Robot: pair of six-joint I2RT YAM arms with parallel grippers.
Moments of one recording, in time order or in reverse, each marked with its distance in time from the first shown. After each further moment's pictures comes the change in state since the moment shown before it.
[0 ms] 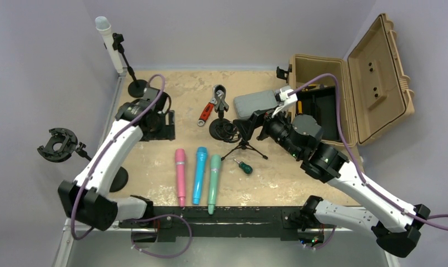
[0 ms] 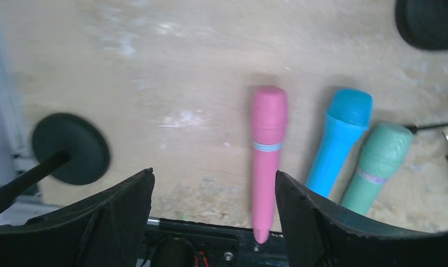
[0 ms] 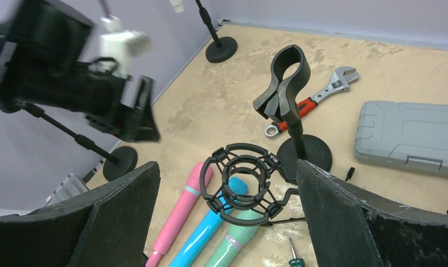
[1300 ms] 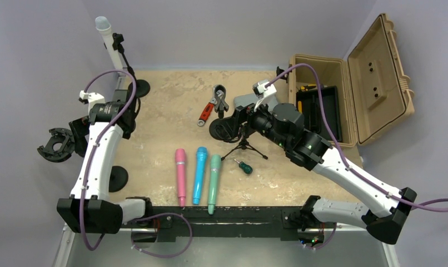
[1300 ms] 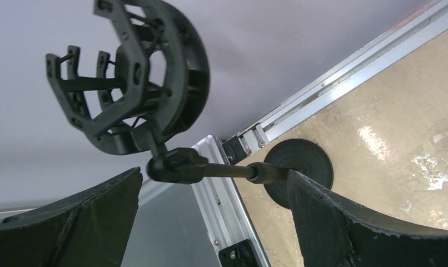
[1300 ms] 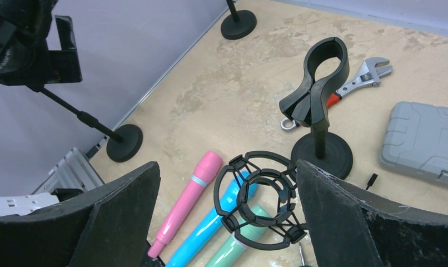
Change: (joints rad) left arm 0.301 -0.120 0.073 -0.335 -0.951 -0.318; right arm 0.000 0.185 0.104 -0.008 -0.105 -0.024
